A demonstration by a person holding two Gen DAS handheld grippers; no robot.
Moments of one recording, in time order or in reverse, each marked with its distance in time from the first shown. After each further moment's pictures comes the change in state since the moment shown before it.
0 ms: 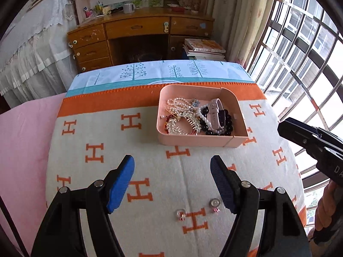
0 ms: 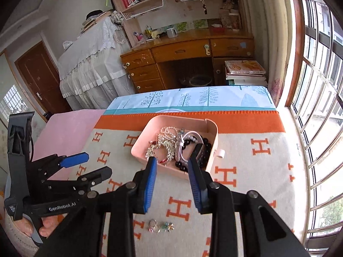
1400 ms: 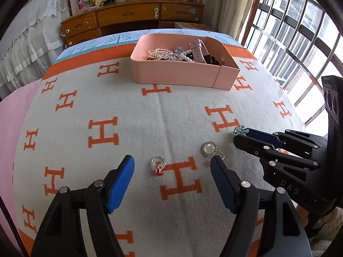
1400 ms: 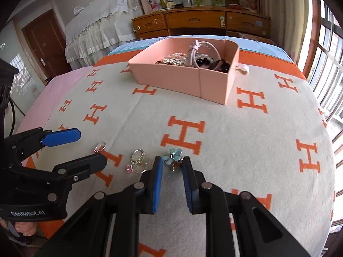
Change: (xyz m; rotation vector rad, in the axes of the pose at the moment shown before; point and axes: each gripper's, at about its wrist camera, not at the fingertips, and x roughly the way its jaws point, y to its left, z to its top) left arm 0.052 -0.032 -0.105 0.042 0.017 -0.031; right arm 0.071 -0.006 -0.117 -0.103 0.115 0.009
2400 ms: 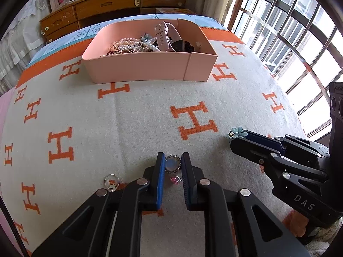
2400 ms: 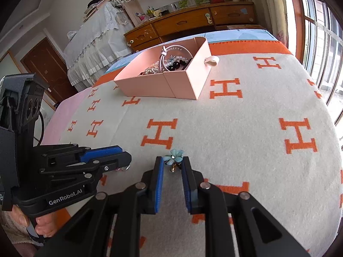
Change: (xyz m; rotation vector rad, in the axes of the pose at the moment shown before) left arm 0.035 -0.040 0.022 0.042 0.103 -0.067; right arm -0.010 -0.039 -0.008 0.124 -0.034 0.114
